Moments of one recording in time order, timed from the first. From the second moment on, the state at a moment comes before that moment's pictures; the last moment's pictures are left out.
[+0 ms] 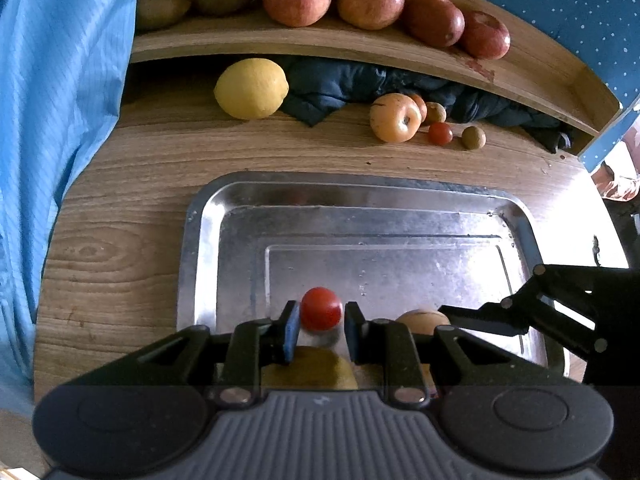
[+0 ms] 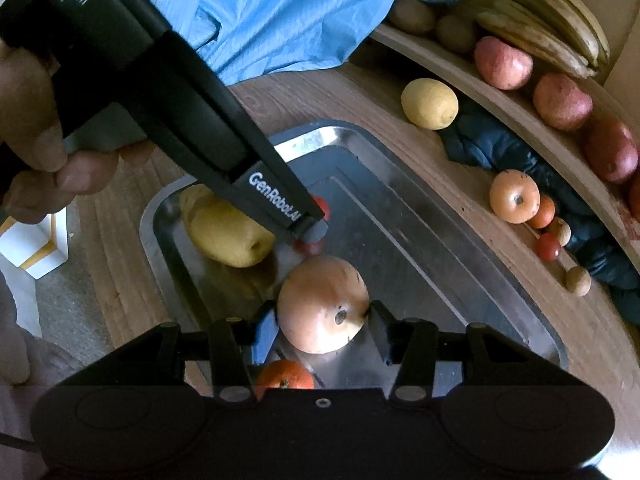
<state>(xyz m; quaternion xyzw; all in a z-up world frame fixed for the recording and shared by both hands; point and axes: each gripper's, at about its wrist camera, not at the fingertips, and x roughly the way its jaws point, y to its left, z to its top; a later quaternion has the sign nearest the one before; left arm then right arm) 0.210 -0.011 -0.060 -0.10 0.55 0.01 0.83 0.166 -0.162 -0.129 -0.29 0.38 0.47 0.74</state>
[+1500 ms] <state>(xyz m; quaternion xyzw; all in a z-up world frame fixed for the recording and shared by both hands) 0.136 -0.017 -0.020 0.08 0.55 -0.04 0.83 0.166 -0.267 -0.100 -0.30 0.44 0.41 0.73</state>
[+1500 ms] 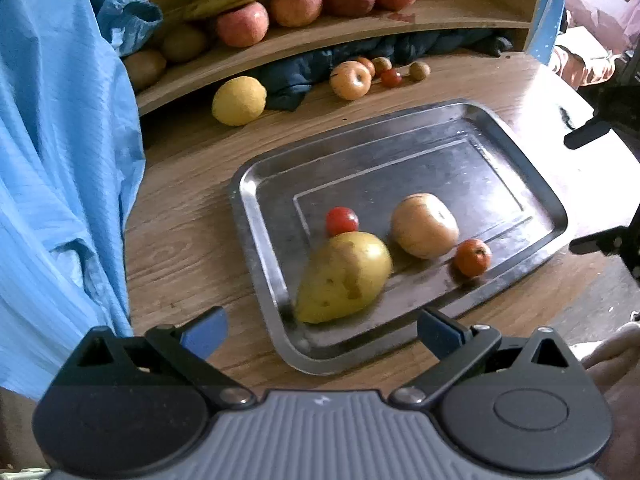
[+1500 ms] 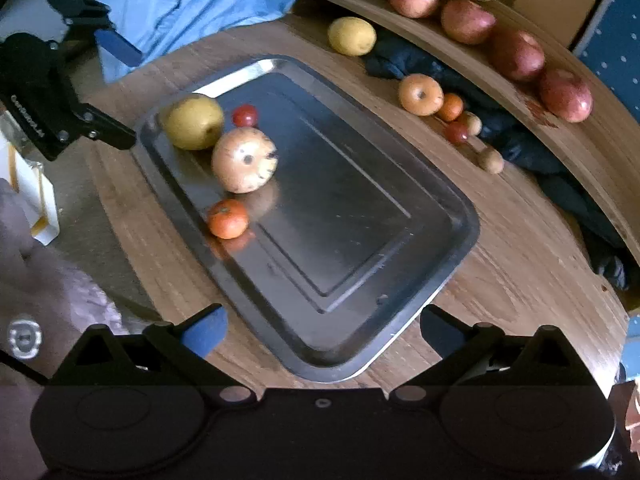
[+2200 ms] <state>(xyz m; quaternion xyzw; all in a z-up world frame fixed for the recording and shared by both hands) 0.195 0.008 -0.011 0.09 0.53 -0.04 0.84 0.209 -0.244 -0.093 -0.30 0.43 0.37 0.77</state>
